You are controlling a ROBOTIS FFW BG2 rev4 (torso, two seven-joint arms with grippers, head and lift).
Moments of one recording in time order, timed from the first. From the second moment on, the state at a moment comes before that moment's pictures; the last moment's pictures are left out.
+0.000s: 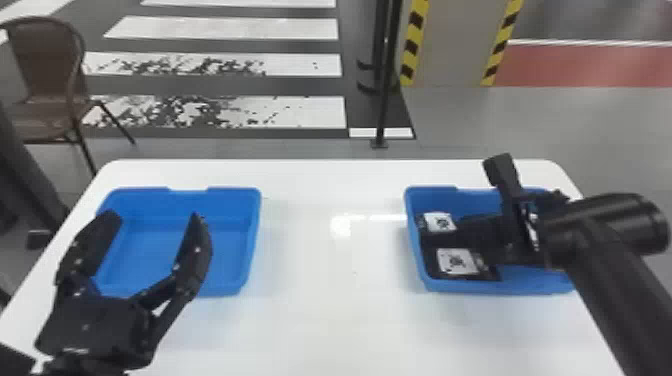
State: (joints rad) left arm 0.73 0.11 0.01 -2.33 0.15 -0.16 -0.02; right arm -0.49 -0.22 0.10 -1.04 0.17 0.77 0.86
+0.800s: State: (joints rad) left arm 0.75 0.10 0.03 -2.32 0.14 -0.22 -0.02; right arm -0.17 -0.22 -0.14 -1.67 0.17 0.86 0.82
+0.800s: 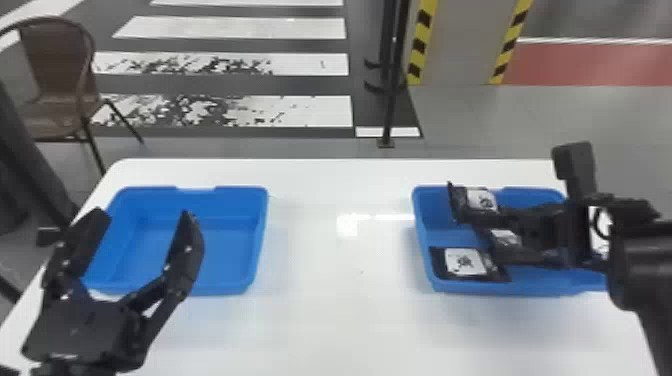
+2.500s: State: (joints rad) left arm 0.64 0.15 -0.08 -2.39 0.35 0.09 -0.15; right arm -0.09 -0.23 0.43 -1.61 -0.74 0.29 0.83
